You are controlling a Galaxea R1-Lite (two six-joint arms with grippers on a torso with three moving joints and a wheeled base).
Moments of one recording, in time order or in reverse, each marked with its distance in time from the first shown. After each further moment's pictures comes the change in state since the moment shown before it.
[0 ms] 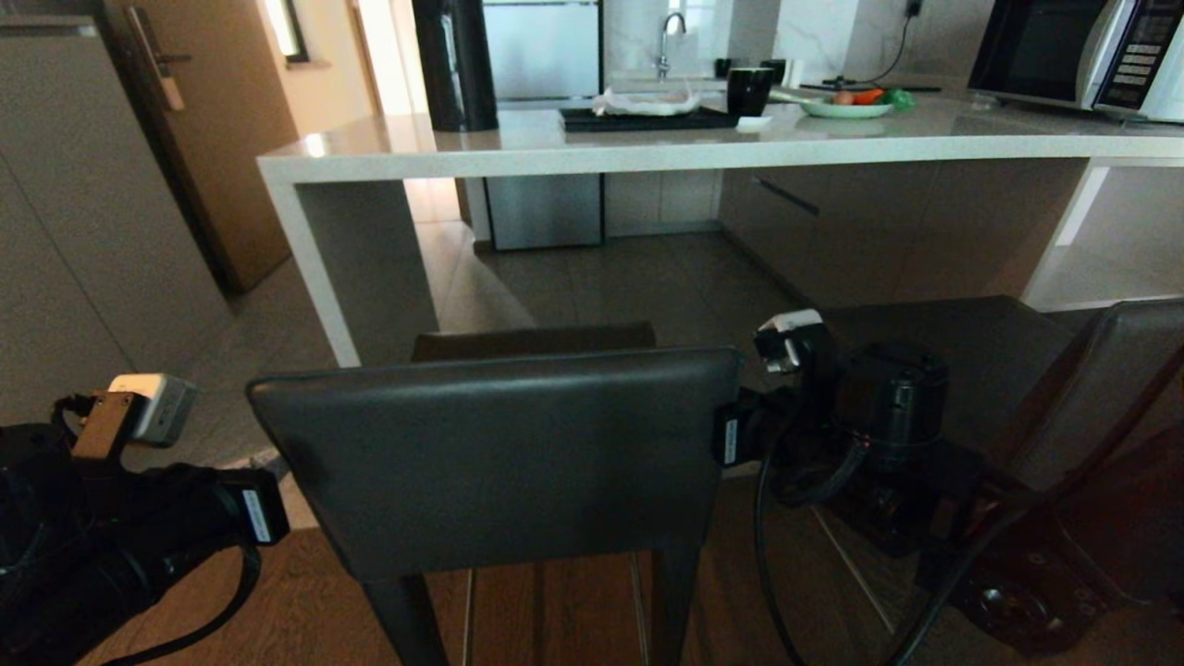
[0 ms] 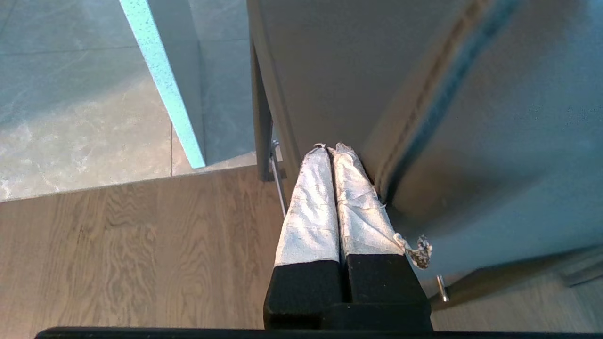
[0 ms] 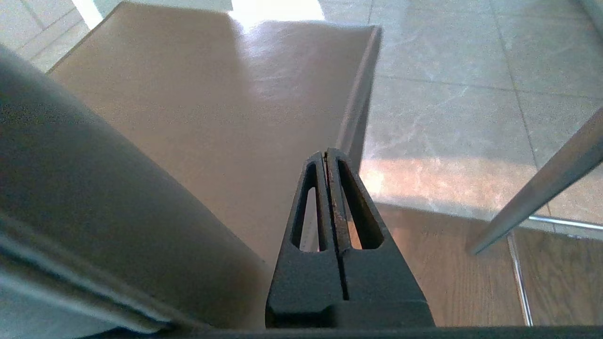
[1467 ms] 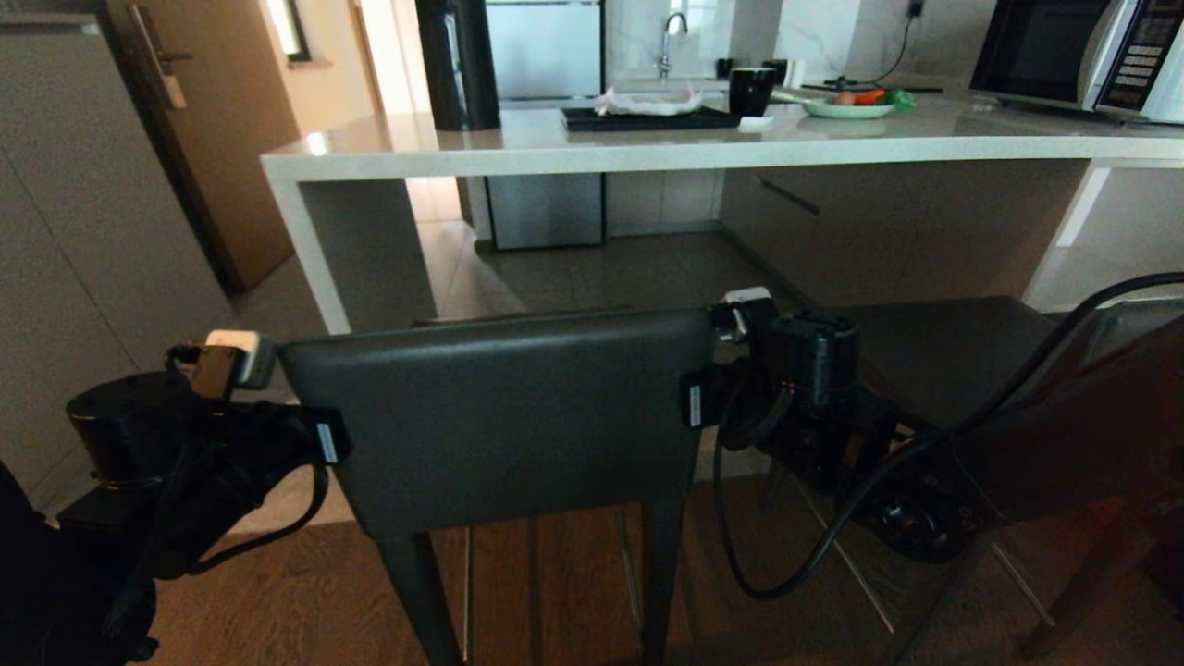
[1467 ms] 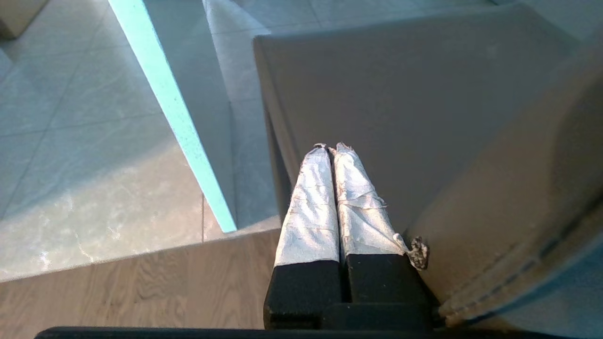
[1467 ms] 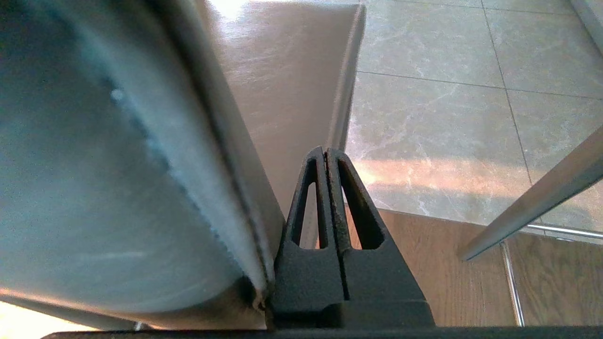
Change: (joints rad) left arm 0.021 0.391 -0.171 -0.332 0.028 0.113; right arm -0.025 0.128 -0.252 0.161 -0.001 -0.013
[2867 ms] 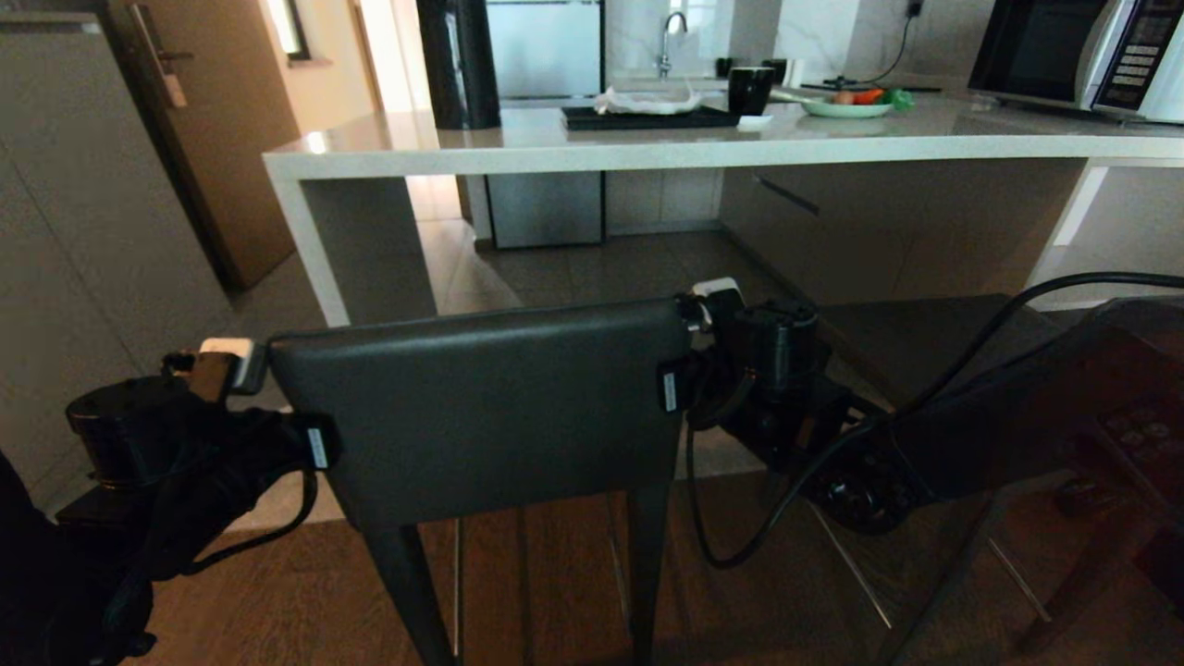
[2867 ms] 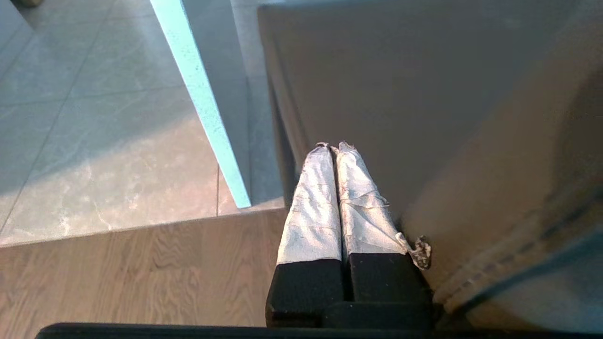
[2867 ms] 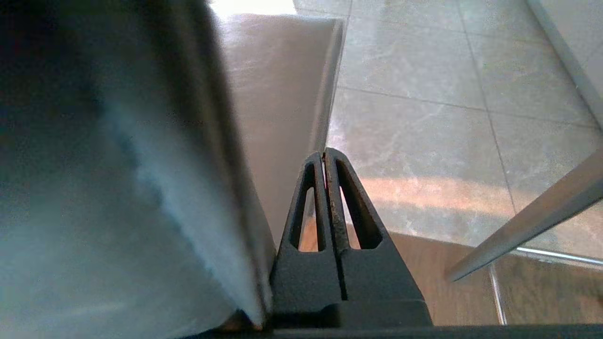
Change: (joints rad) left arm 0.026 0.000 0.005 0.017 0.006 -0.004; right arm 0.017 0.096 -0.152 0.005 -0.029 -0.077
